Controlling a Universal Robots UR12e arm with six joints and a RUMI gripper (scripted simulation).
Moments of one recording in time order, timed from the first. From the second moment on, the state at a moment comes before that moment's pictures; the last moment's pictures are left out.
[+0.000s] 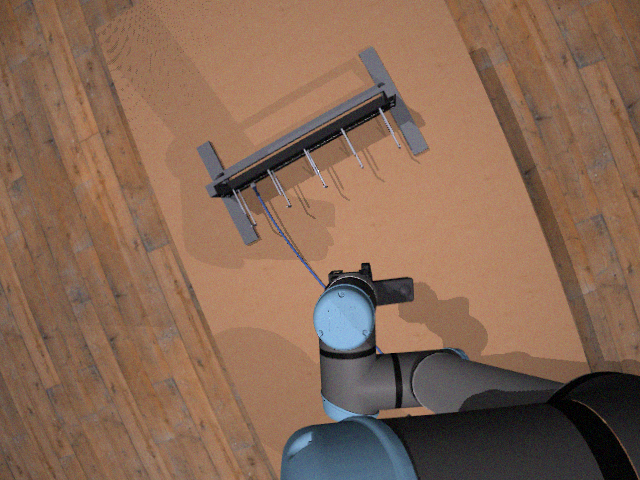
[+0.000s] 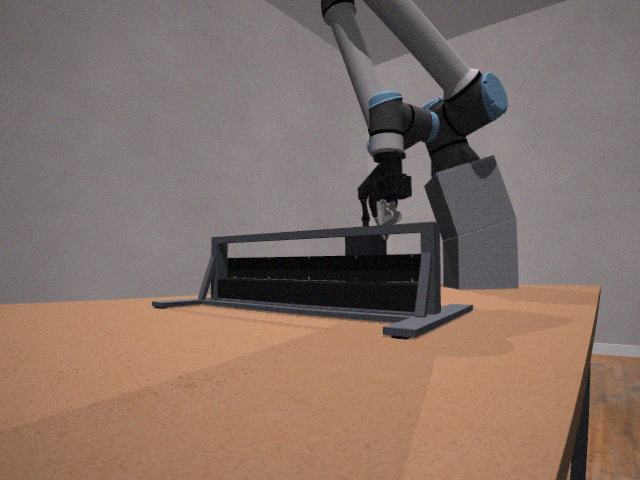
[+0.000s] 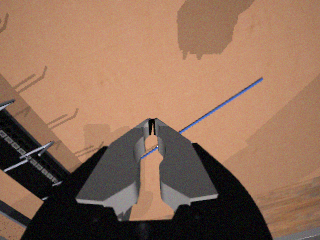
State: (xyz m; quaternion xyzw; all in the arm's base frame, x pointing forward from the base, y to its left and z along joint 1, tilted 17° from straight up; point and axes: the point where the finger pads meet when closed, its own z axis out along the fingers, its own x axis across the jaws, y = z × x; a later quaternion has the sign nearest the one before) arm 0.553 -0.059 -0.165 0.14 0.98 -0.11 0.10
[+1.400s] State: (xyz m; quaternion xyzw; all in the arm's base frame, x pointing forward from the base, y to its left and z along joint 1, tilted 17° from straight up) arm 0.482 0.036 -0.202 0.54 0.83 -0.05 0.14
